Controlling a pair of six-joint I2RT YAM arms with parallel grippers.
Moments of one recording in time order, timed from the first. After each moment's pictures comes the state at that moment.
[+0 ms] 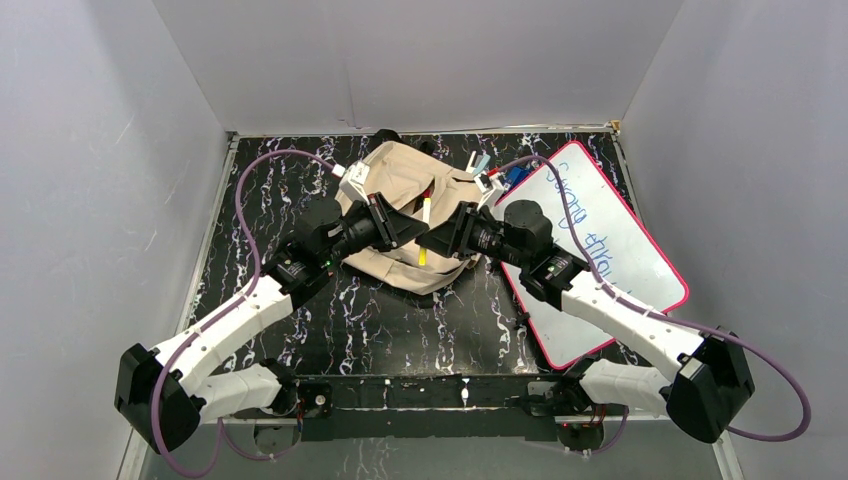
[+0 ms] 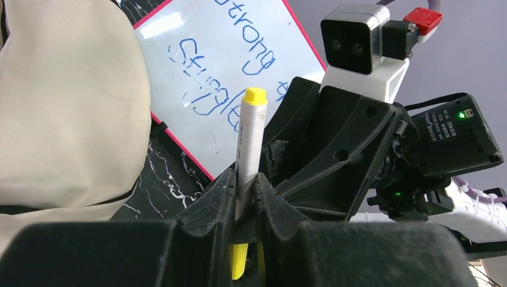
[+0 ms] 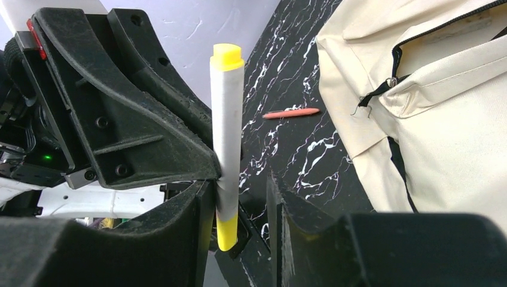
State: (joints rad) left arm -0.67 1.10 0.86 0.09 0.28 -0.86; right arm 0.75 1.12 0.81 0.17 -0.33 0.82
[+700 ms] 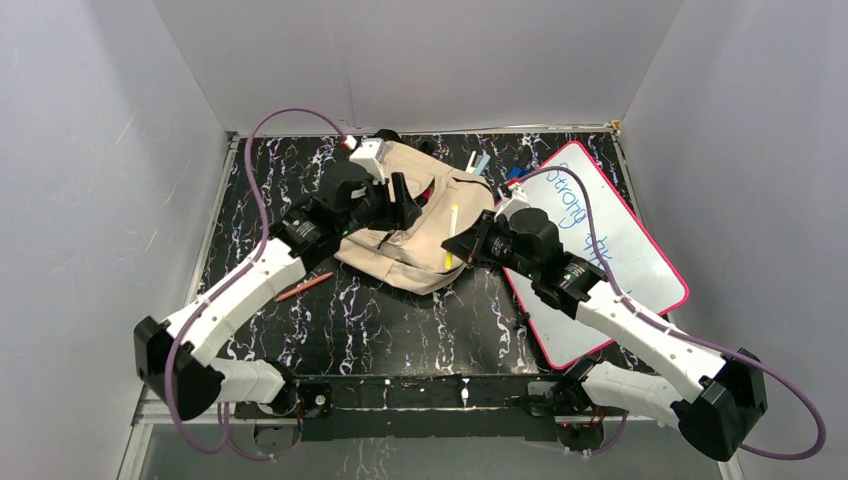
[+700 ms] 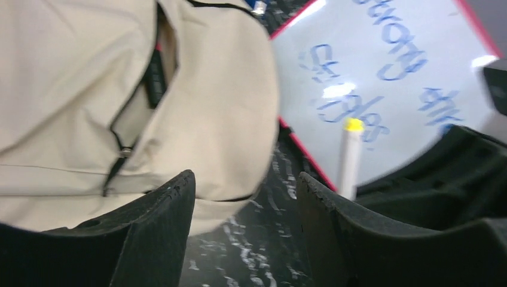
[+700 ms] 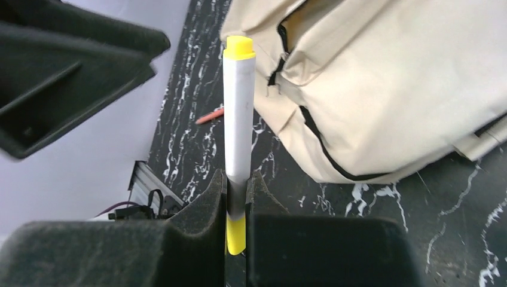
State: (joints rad) left arm -0.67 1.24 1.17 -0.34 0.05 -0.56; right arm 0.76 1.03 0.81 -0.11 -0.09 0.81
